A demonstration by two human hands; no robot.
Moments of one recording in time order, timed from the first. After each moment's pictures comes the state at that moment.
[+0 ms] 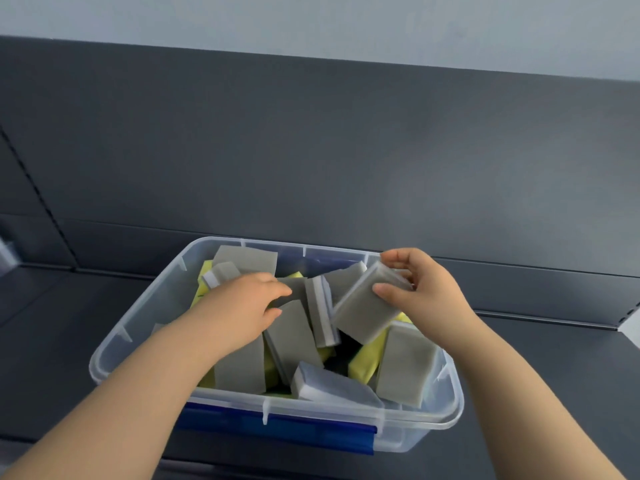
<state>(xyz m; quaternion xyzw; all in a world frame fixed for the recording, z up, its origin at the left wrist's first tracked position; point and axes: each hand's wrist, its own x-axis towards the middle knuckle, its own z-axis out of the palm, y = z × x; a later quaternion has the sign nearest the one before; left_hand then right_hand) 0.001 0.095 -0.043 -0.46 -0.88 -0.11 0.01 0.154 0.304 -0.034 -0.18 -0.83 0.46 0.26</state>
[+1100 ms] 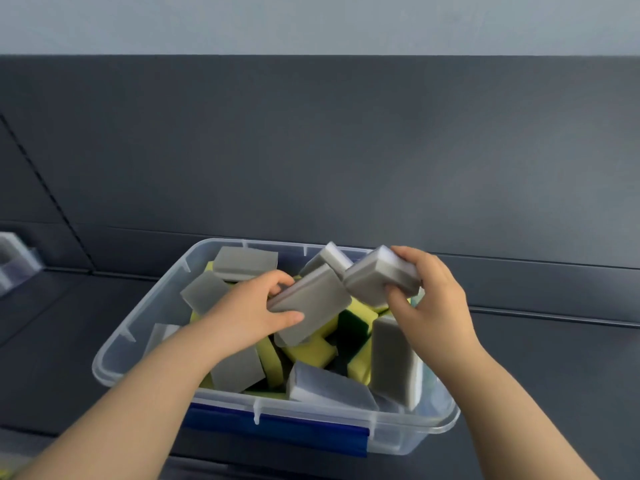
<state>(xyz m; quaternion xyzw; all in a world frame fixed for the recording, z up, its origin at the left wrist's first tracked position) 0.006 0.107 -0.055 -0.37 -0.87 -0.31 -0.13 0.169 0.293 -0.043 -0.17 -0.85 0.34 0.36</state>
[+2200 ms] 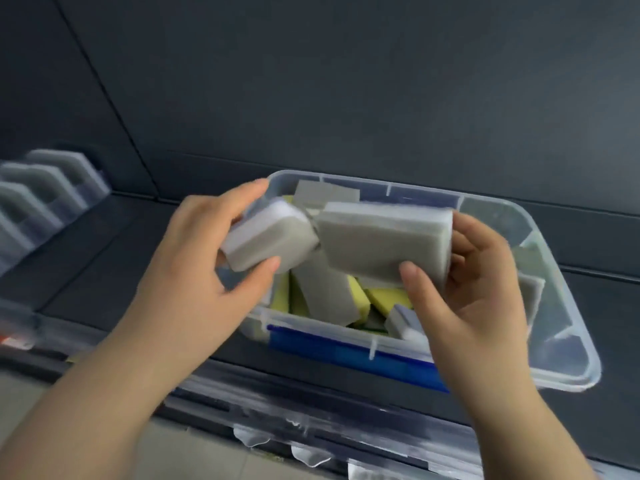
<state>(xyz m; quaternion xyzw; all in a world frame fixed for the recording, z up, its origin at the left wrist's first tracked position) 0.033 -0.043 -0.021 -0.36 -0.83 -0.39 0.15 0.154 0.154 -0.045 -0.09 -0.75 0.53 0.38</state>
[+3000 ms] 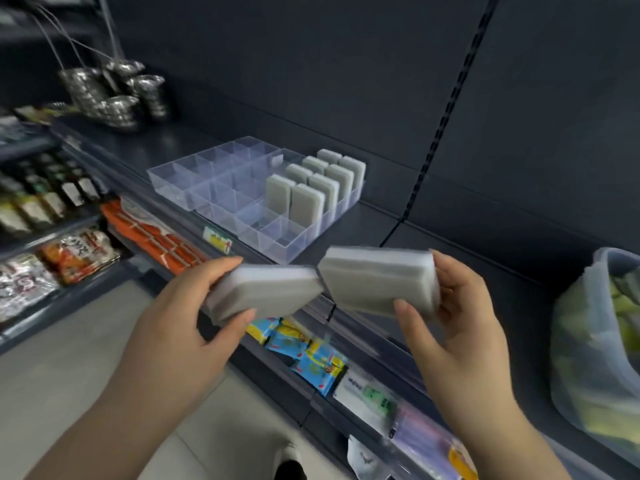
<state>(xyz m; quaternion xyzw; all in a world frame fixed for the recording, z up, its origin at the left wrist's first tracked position) -0.059 -0.481 -0.071 -0.10 -0.89 -0.40 0.19 -0.032 -0.226 -0.057 0.04 -0.82 0.51 0.26</state>
